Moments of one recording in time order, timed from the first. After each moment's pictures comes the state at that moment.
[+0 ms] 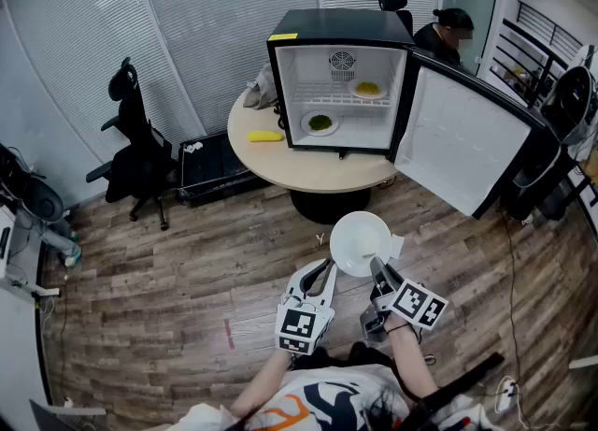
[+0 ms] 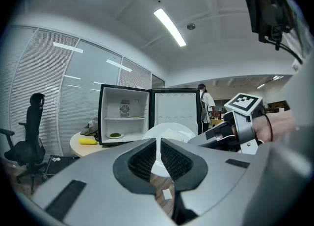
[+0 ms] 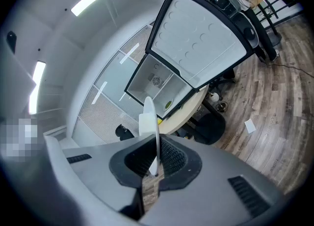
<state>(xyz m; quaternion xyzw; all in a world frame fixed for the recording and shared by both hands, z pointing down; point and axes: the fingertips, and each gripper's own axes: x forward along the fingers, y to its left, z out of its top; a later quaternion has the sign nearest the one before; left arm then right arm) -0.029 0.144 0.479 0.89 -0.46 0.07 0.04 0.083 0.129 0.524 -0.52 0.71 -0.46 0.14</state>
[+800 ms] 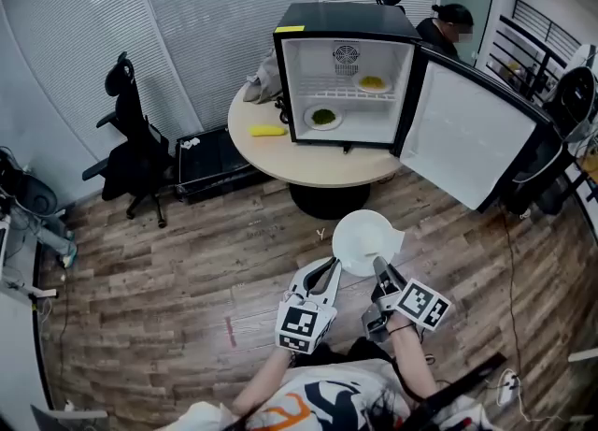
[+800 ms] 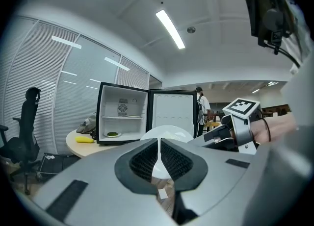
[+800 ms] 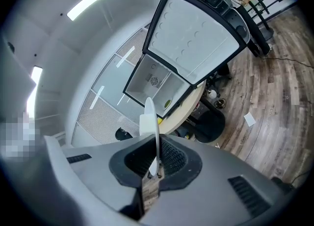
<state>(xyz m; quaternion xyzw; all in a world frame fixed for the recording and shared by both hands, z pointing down) -0.051 0.146 0.482 0.90 -0.43 0.07 0.04 0.059 0.134 0.529 -0.52 0.69 -0.47 0.17</state>
